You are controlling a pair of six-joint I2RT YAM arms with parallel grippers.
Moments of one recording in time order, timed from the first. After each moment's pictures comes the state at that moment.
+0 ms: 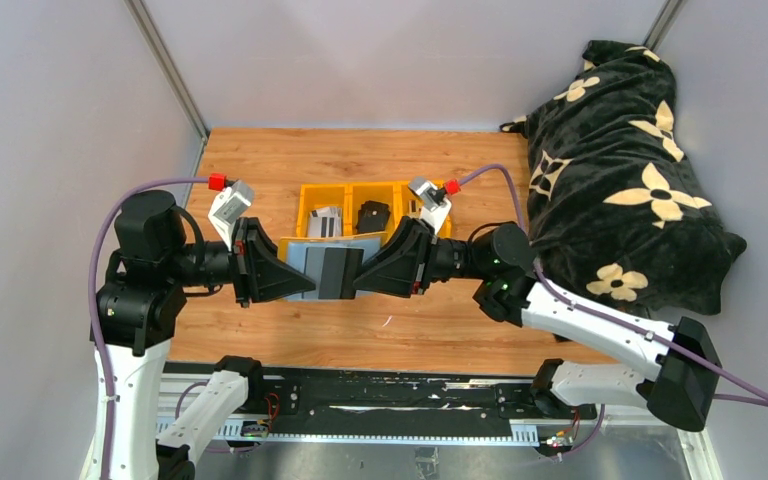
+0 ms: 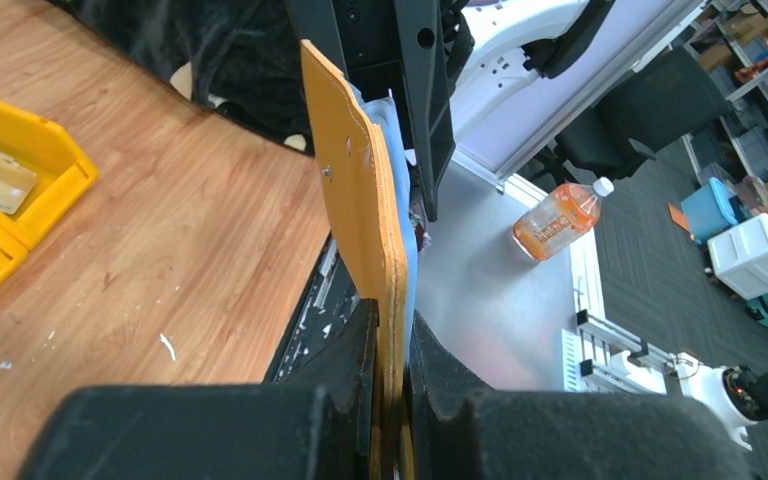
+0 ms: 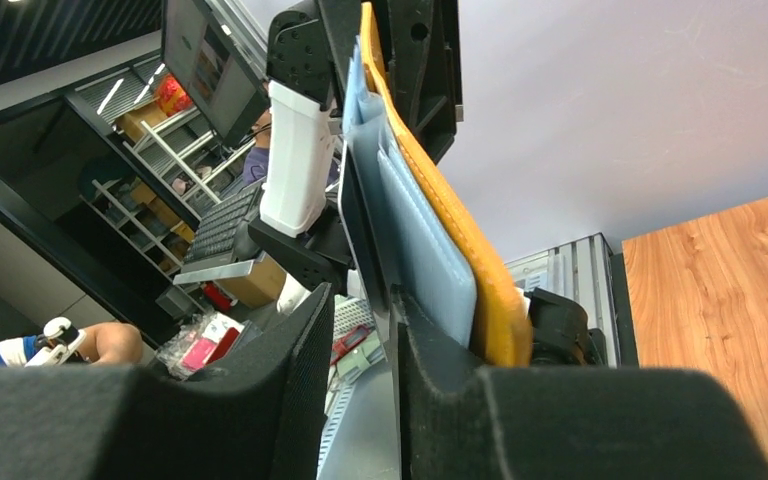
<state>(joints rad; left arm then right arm) -0.14 0.79 1.38 -0.93 1.28 -0.16 0.97 1.13 0.86 0.76 -0.67 0.94</state>
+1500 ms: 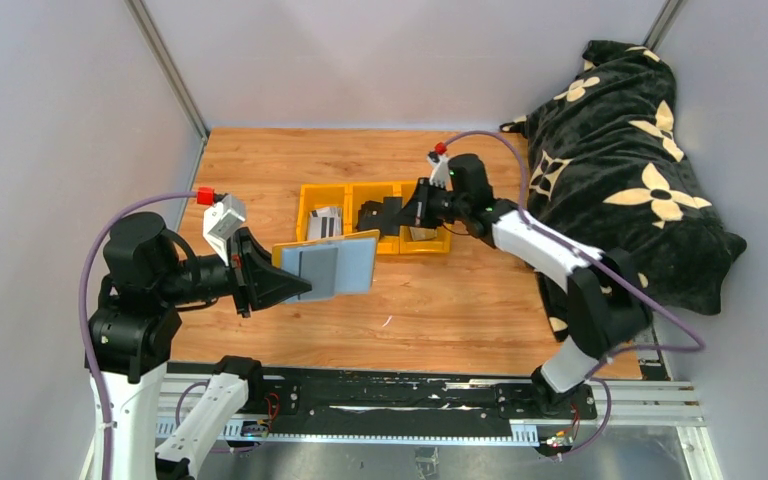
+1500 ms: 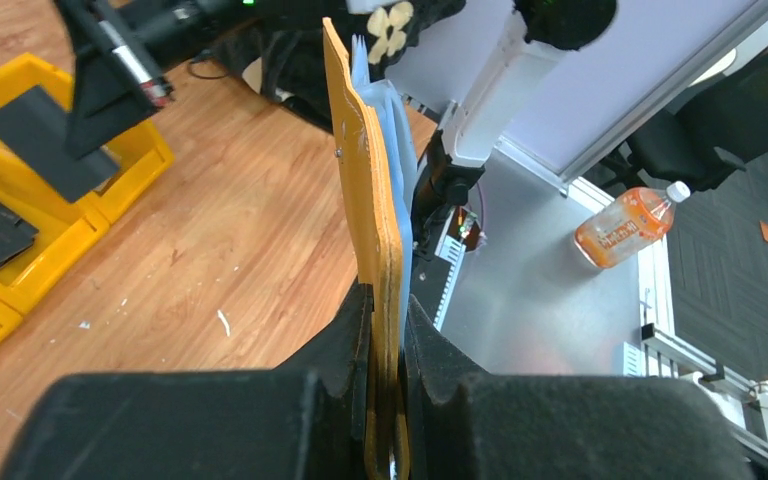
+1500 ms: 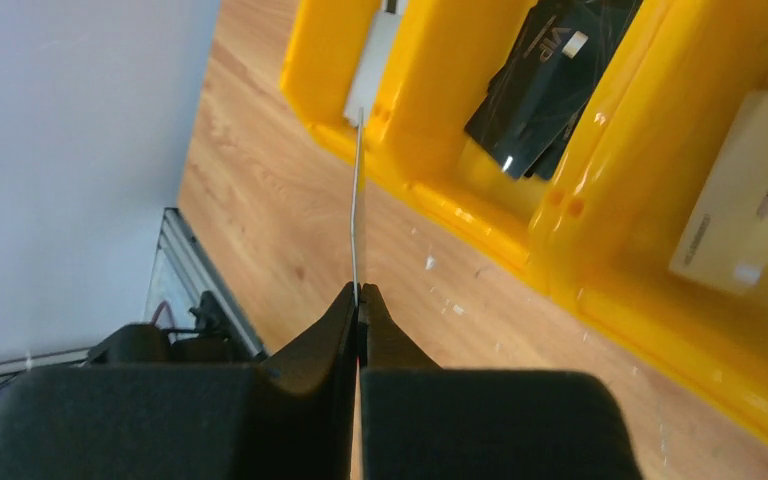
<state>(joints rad) -0.14 0.70 1.33 -0.90 1.12 -0.17 0.51 1.55 1.09 -0.01 -0.53 0.62</state>
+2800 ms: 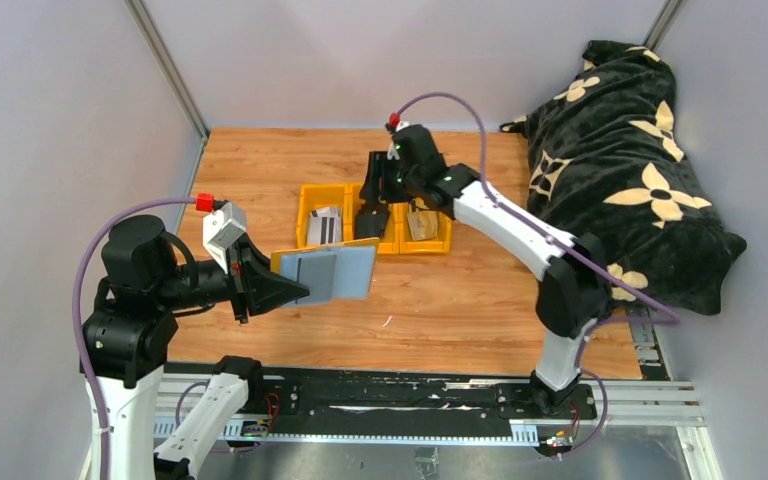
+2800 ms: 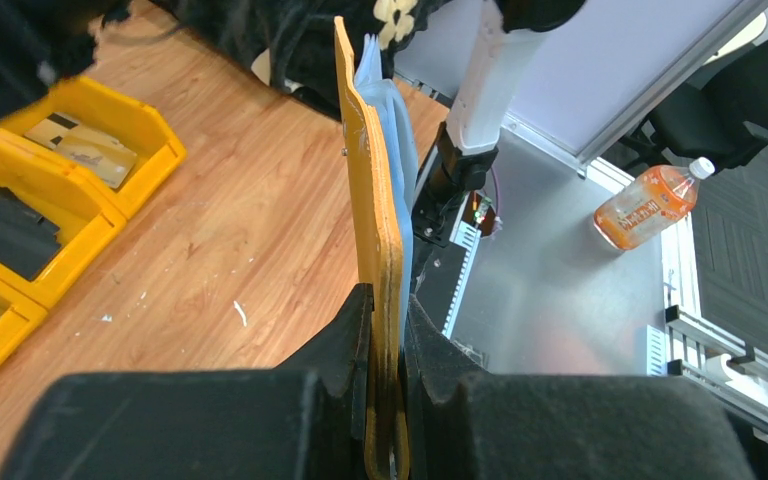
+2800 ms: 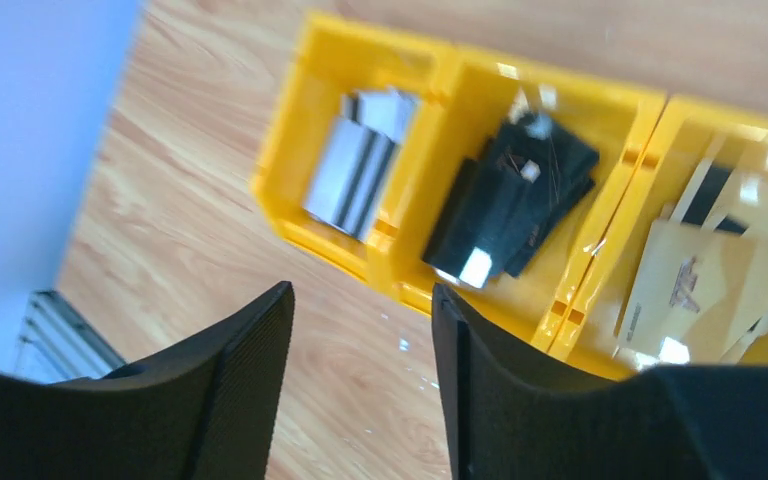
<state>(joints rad) -0.14 0.70 1.36 -0.99 1.11 -0.06 0.70 1.86 1.65 -0.40 -0.08 0.49</state>
